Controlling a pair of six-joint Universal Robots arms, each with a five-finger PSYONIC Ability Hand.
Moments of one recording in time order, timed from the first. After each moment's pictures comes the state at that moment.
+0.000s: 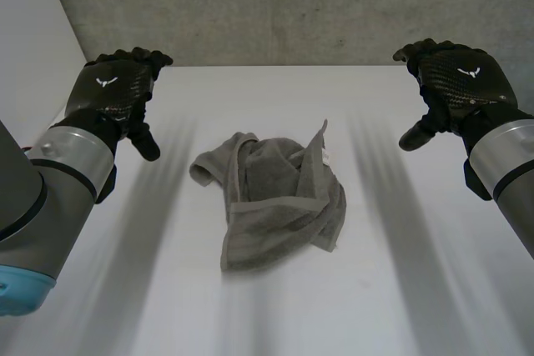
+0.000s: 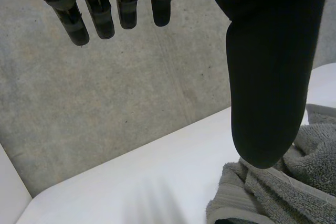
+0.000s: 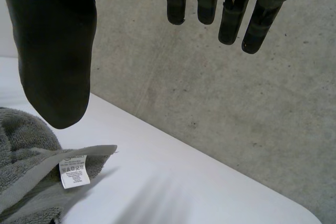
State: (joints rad) left arm 4.27 -1.67 -1.61 3.26 -1.66 3.20; right arm 1.92 -1.53 1.64 -0.09 1.51 3.04; left_hand 0.19 0.19 0.19 0.19 0.03; right_hand 0.22 0.23 0.23 0.24 0.19
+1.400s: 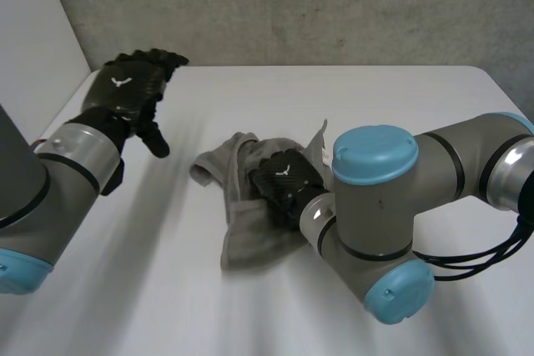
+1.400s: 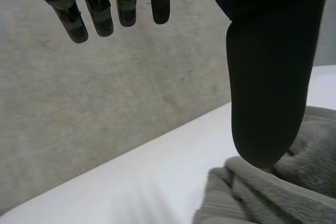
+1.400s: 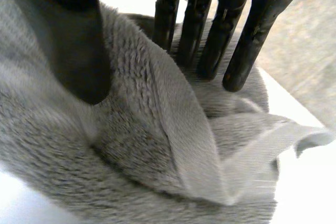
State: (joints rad) left arm 4.33 -1.74 -1.61 3.32 -1.48 3.21; right arm 2.32 -0.91 1.25 0.00 1.52 2.76; left_hand 0.17 0.17 0.17 0.16 0.03; right_hand 0.81 0.82 0.80 0.80 0.63
